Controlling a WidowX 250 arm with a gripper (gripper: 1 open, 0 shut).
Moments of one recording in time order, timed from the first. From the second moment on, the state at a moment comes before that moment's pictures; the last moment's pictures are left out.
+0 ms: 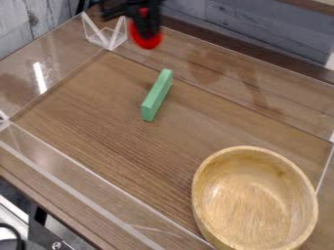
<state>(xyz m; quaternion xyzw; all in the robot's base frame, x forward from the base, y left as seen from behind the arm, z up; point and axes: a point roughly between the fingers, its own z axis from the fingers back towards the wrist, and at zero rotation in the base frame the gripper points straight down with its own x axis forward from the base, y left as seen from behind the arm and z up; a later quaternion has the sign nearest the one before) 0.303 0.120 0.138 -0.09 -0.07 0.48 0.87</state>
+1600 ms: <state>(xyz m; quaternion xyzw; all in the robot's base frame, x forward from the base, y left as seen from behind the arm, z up) 0.324 0.207 0.051 0.01 -0.08 0.52 0.85</state>
